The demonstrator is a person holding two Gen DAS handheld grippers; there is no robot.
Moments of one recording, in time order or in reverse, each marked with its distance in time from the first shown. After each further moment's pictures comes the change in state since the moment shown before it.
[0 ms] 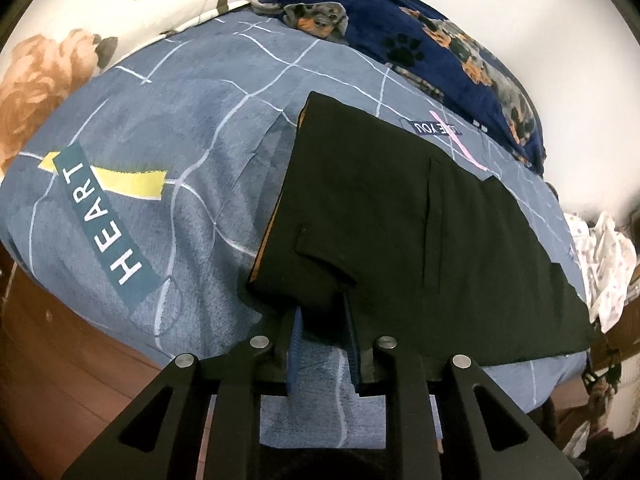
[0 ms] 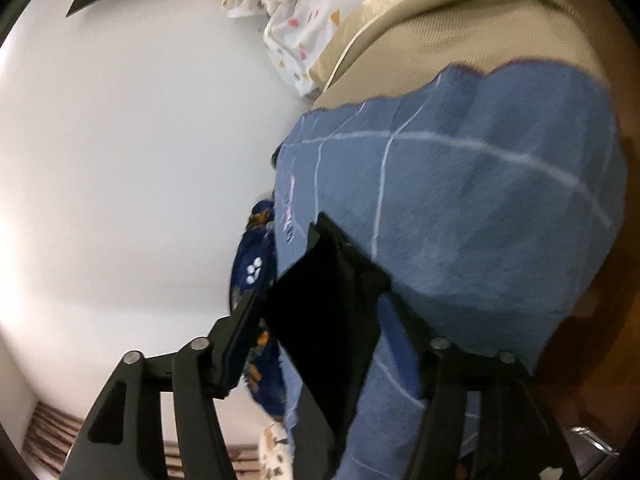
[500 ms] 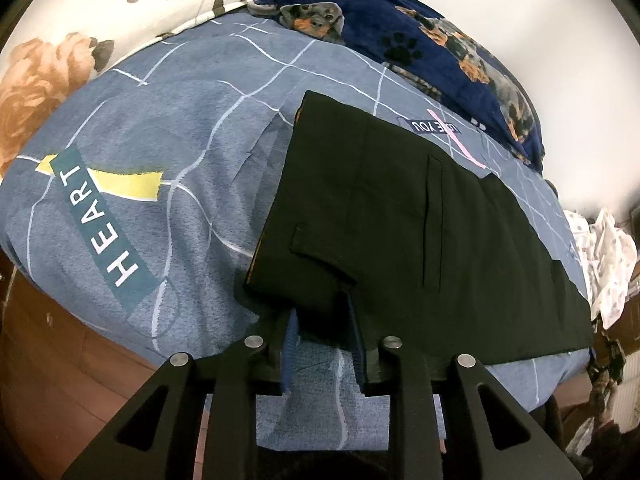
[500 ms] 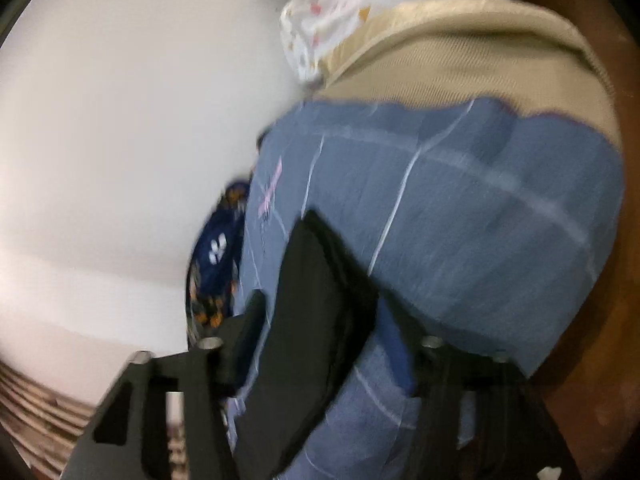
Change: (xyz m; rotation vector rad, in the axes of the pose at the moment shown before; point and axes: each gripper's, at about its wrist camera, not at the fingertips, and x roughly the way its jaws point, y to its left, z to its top) left arm 0.000 -0.002 -0.002 0.009 -0.004 -0.001; right arm 0.032 0.027 0.004 -0.184 0.106 -0.143
